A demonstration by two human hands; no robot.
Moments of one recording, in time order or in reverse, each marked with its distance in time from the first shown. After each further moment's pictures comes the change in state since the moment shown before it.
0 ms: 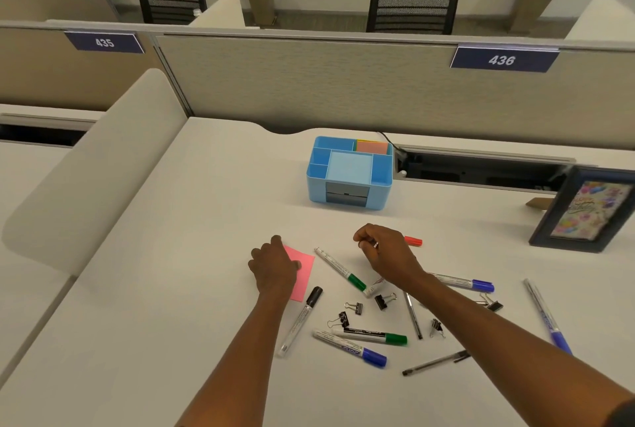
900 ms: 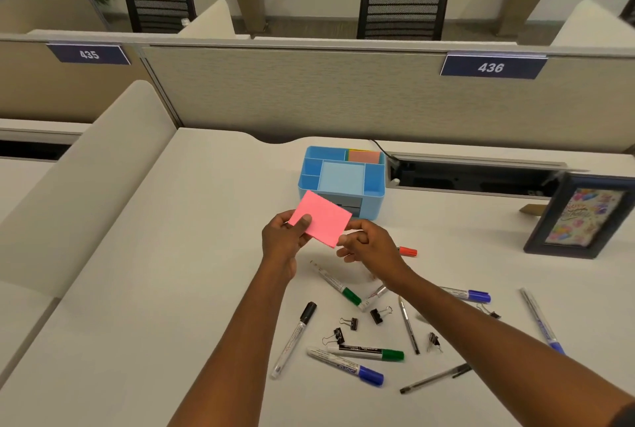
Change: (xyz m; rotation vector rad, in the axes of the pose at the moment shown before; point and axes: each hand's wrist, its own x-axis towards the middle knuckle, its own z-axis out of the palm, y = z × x) left_hand 0.015 0.060 -0.048 -1.451 -0.180 -0.160; right_hand 0.021 -0.032 -0.010 0.652 -0.032 0.306
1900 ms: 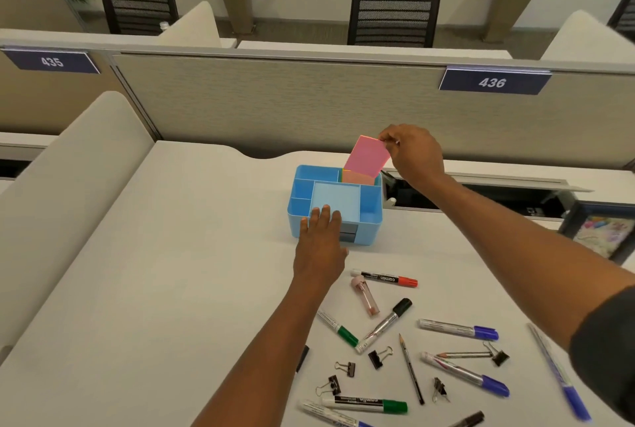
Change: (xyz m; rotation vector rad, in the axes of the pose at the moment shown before) left_hand 0.039 -0.010 0.074 1.467 -0.220 0.698; right_hand 0.165 -0.105 -0.123 -0.952 0.477 -0.441
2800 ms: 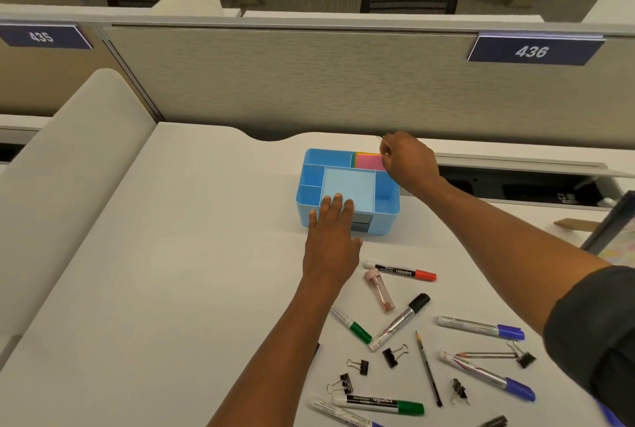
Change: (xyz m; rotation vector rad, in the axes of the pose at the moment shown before) left_hand 0.001 -0.004 0.010 -0.098 0.063 -0.004; right_hand -0.009 0.017 0.081 -0.138 -0.183 0.035
